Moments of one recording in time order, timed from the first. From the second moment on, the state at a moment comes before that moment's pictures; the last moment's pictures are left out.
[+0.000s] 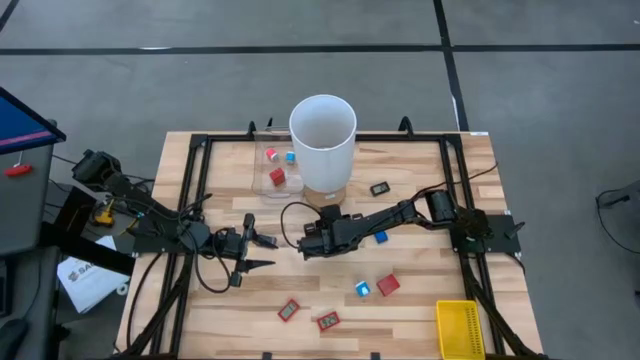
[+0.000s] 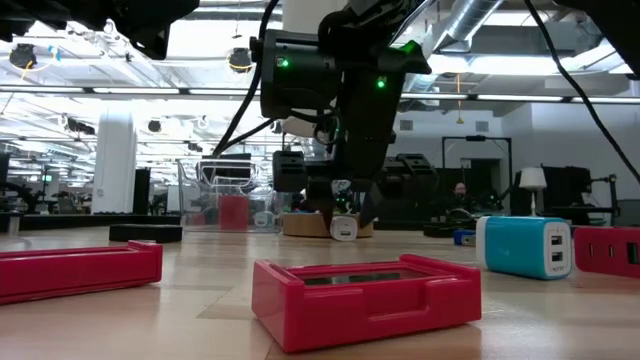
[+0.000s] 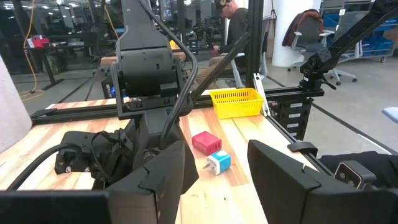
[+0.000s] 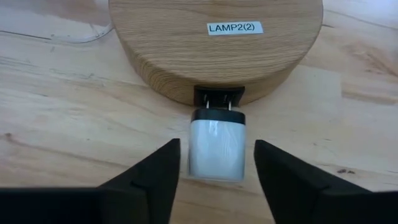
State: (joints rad) left arm -0.53 1.01 0.31 0.65 -0.41 0.02; right arm 0.17 2.28 1.65 -0.90 0.73 1.51
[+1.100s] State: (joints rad) left arm -0.56 1.01 0.32 0.44 -0.43 -0.06; right arm 0.52 2.06 1.60 -0.95 0.61 1.58
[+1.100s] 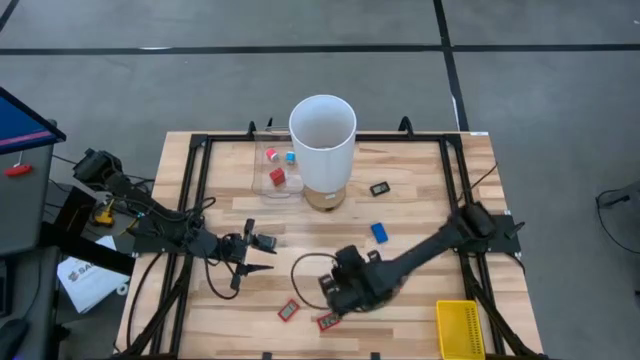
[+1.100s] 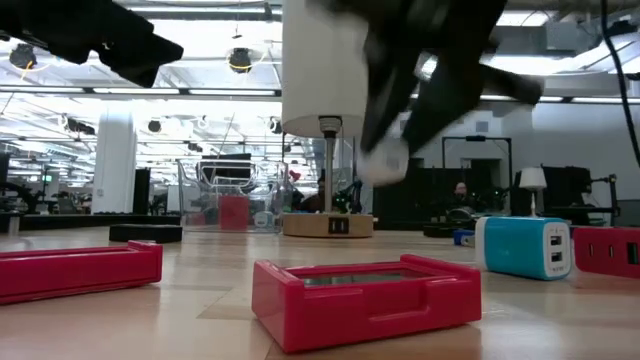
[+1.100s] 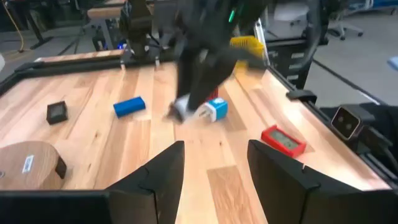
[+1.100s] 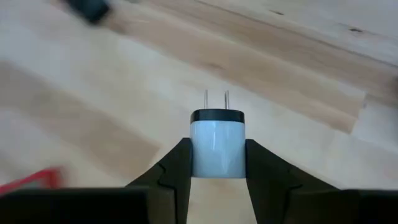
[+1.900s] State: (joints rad) left arm -0.62 1.43 0.61 0.58 -0.51 0.30; right arm 0.64 1.90 1.61 -0.59 0.58 1.30
